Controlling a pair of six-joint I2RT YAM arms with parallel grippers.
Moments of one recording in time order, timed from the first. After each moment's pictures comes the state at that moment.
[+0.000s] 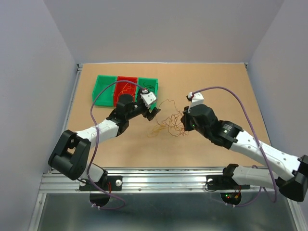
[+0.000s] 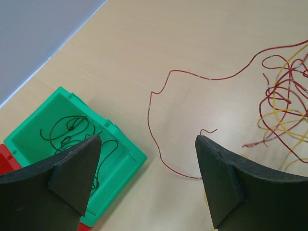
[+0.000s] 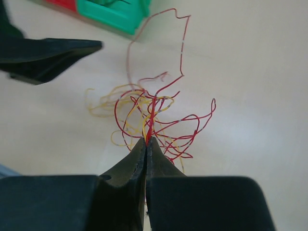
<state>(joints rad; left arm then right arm) -0.53 1.41 0.71 0.52 0.40 0.31 0.89 1.12 0.98 -0.49 0.44 0.43</state>
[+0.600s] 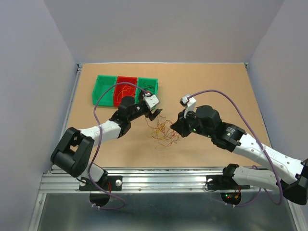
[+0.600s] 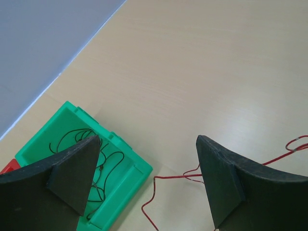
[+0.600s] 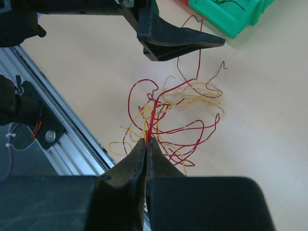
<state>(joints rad) -0.56 1.44 0.68 0.62 0.38 0.36 0.89 1.00 0.91 -0.33 -0.05 0.31</state>
